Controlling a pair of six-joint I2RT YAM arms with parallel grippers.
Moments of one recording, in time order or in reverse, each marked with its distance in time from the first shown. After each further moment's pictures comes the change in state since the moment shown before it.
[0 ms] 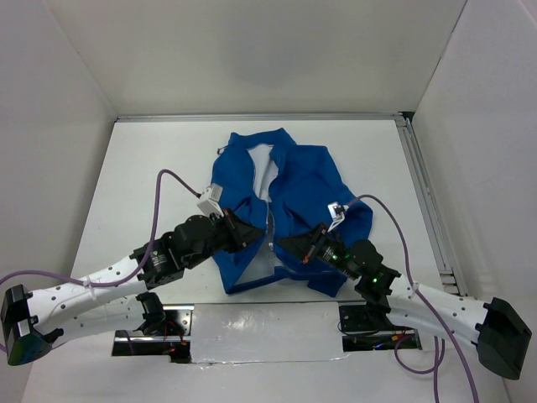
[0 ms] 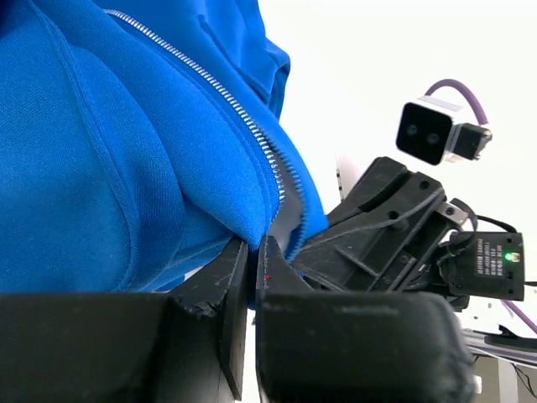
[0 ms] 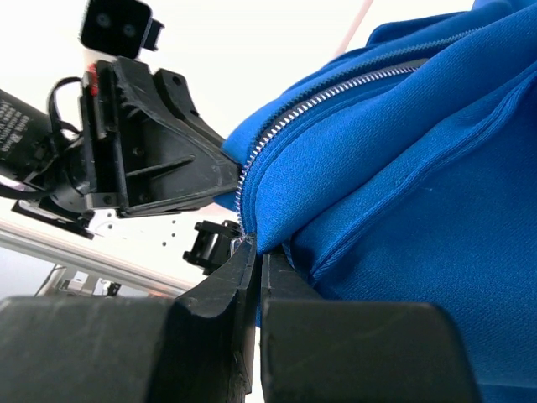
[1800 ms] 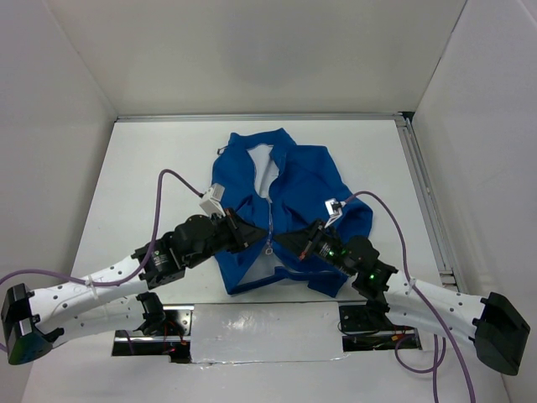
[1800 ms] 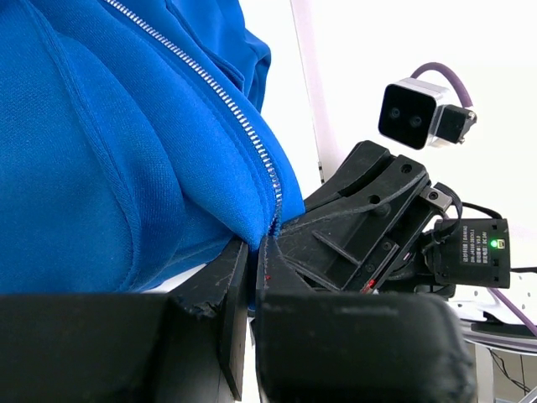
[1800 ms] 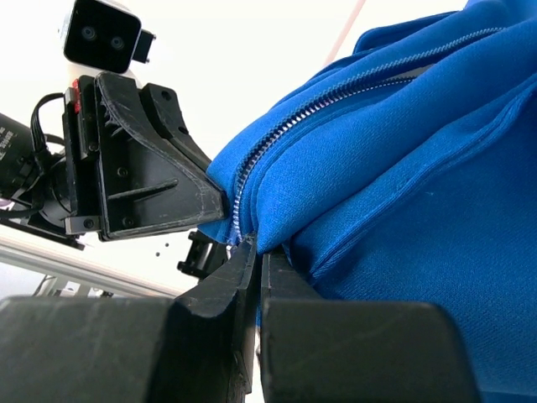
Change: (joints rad) left arm 0.000 0.005 -0.007 0.041 0.046 -0.022; right arm 0.002 0.070 0.045 0.004 0.019 -0.006
